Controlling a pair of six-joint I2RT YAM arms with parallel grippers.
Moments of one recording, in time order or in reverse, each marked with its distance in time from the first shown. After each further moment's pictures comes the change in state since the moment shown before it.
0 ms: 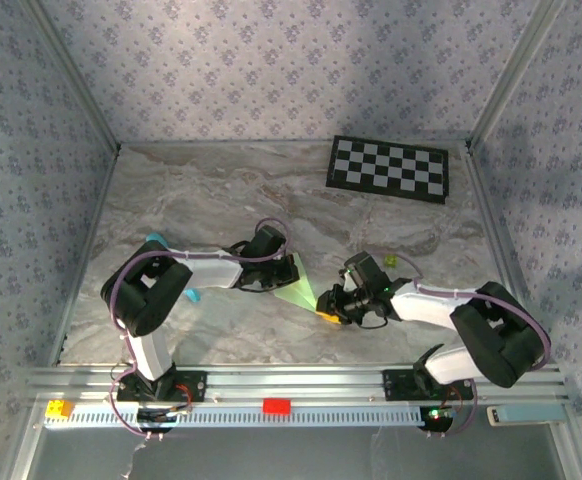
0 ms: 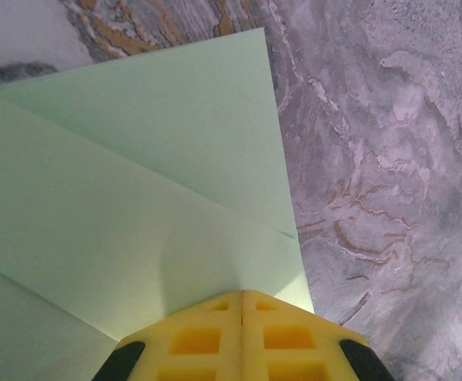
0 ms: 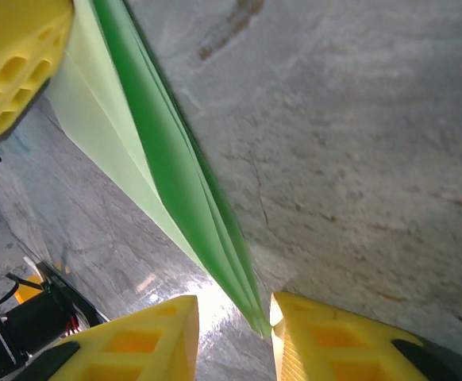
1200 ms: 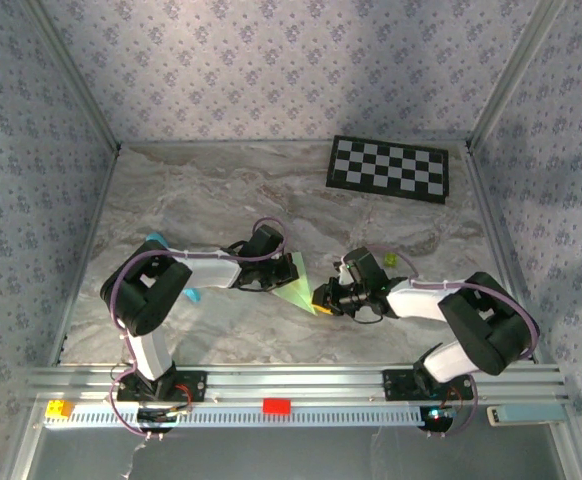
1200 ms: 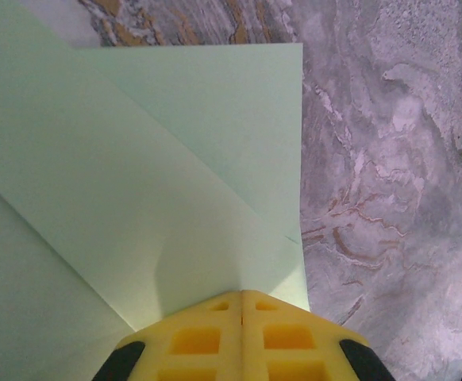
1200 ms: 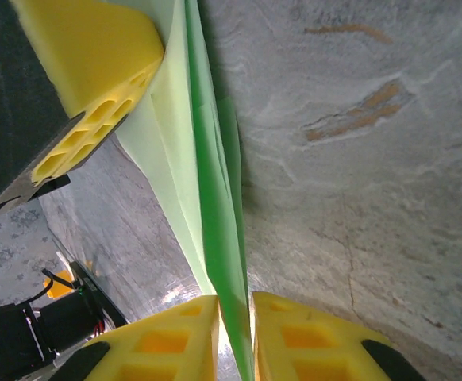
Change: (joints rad) left arm 0.012 0.000 -0.013 0.027 0.019 -0.037; right arm -0.018 0.077 0.000 0.187 -0.047 -0.010
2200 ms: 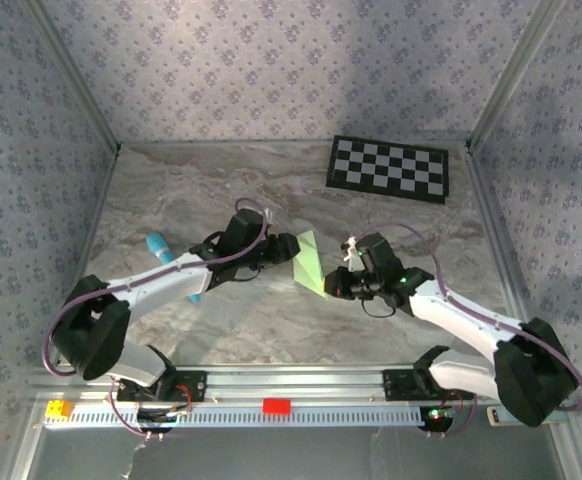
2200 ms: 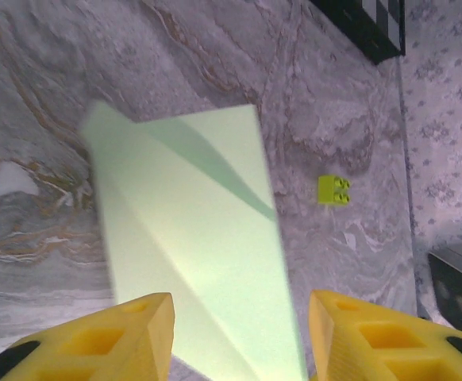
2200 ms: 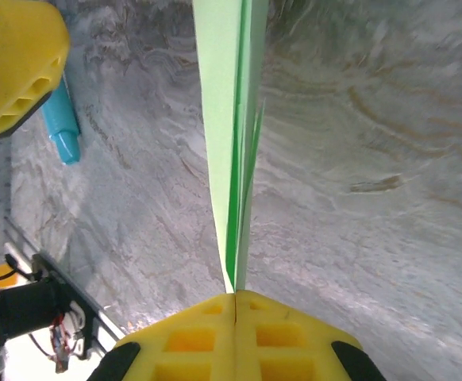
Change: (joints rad) left arm 0.011 -0.353 -0.001 -0.083 -0.101 0.057; right arm -0.019 -0.334 0.143 -0.436 0.173 -0.323
